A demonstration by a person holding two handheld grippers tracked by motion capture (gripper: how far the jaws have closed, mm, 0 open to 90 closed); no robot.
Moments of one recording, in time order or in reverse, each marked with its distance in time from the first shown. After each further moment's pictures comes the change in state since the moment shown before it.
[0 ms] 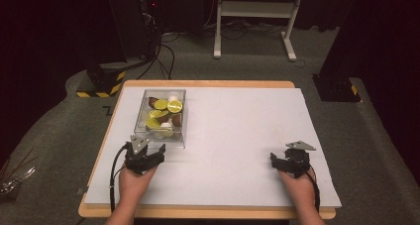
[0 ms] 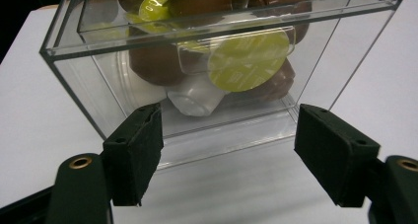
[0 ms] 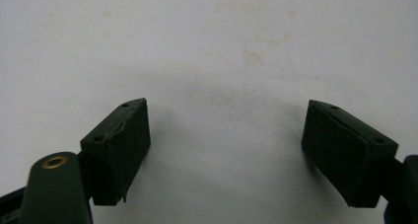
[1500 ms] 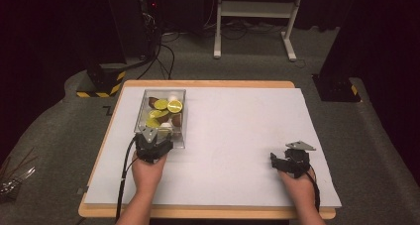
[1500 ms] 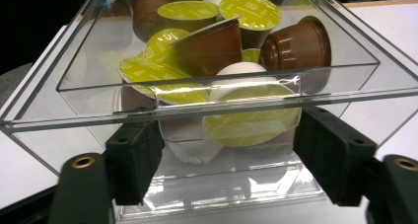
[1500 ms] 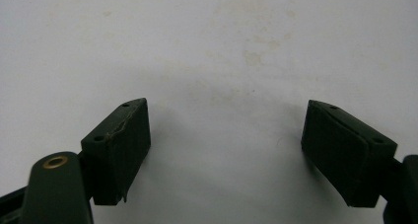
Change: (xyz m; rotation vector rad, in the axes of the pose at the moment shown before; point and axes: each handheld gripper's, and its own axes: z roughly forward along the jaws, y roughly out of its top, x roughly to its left) left arm -0.025 0.010 0.032 -0.078 0.129 -0.027; right arm 0.001 0.000 0.000 0.000 -0.002 0.002
